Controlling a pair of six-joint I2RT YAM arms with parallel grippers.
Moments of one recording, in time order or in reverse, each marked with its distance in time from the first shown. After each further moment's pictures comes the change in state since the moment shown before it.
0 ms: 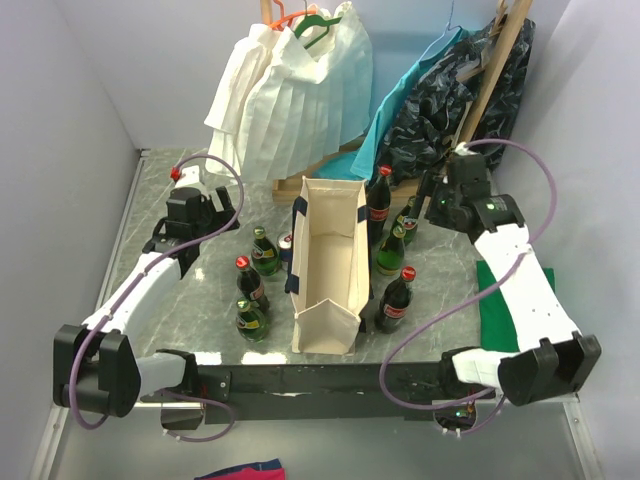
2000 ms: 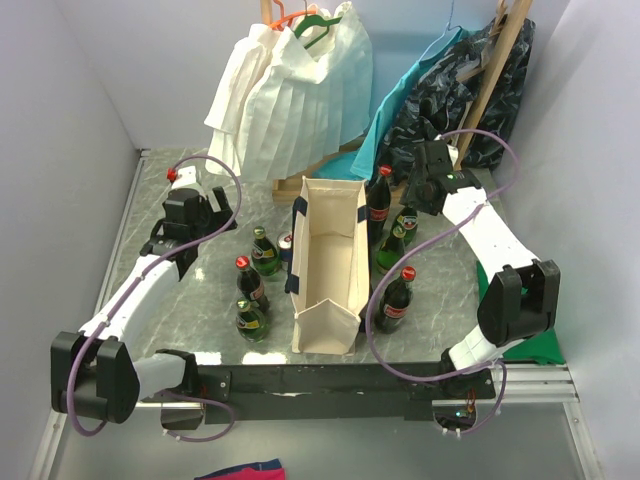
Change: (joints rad) left arm 0.000 -0.029 0.000 -0.027 -0.035 -0.007; right arm 0.034 0.344 0.083 0.141 0.131 0.092
